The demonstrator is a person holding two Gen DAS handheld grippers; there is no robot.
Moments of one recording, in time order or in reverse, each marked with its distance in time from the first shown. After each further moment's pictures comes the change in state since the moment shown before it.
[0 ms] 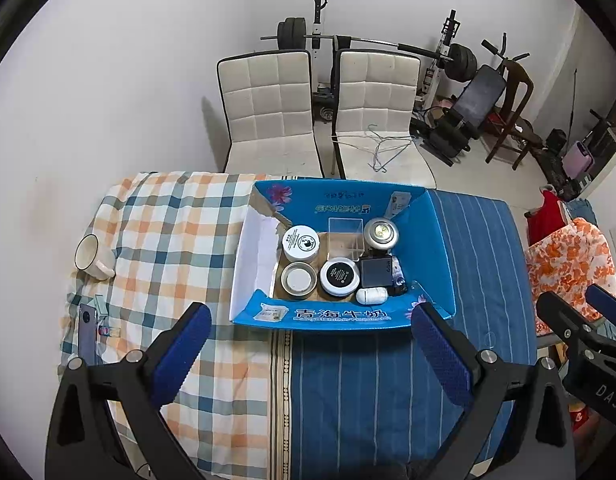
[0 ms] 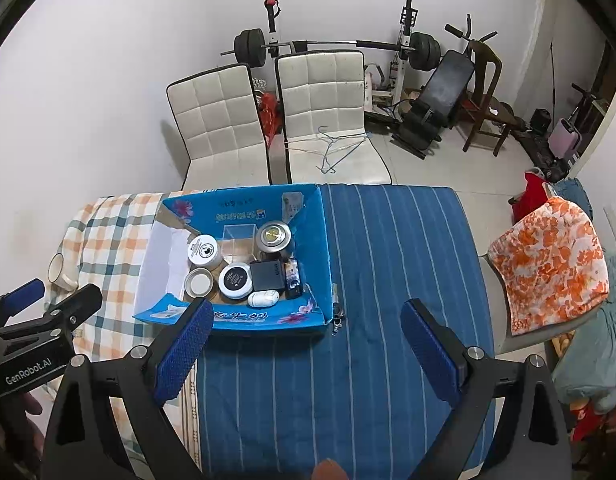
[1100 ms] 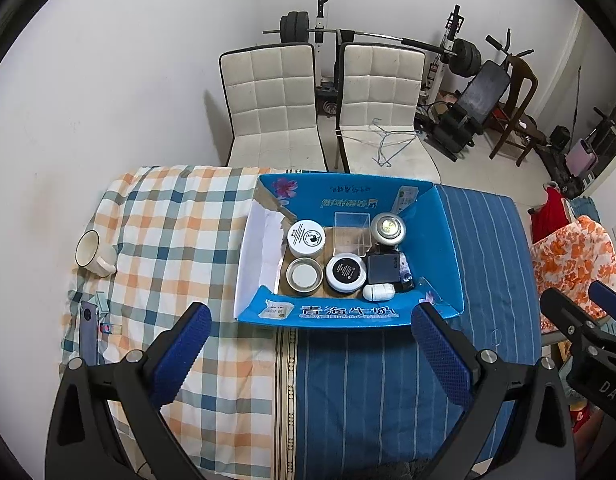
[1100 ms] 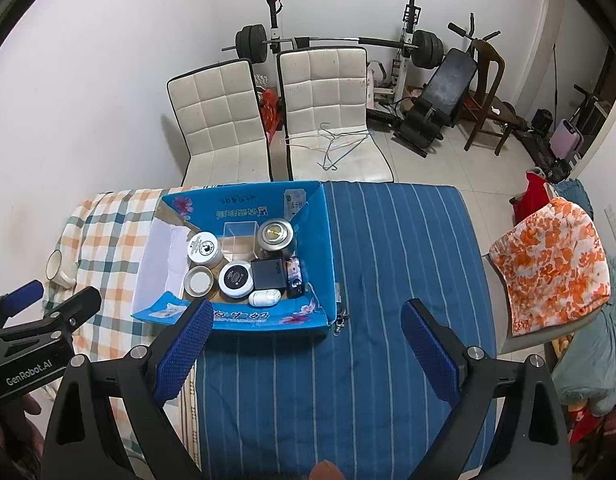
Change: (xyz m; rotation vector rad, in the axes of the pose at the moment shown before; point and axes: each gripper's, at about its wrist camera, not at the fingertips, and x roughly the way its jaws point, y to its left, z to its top) left arm 0.011 0.009 -0.004 -0.006 0.018 0.008; right arm 0.009 0.004 -0.004 -0.009 0.009 0.006
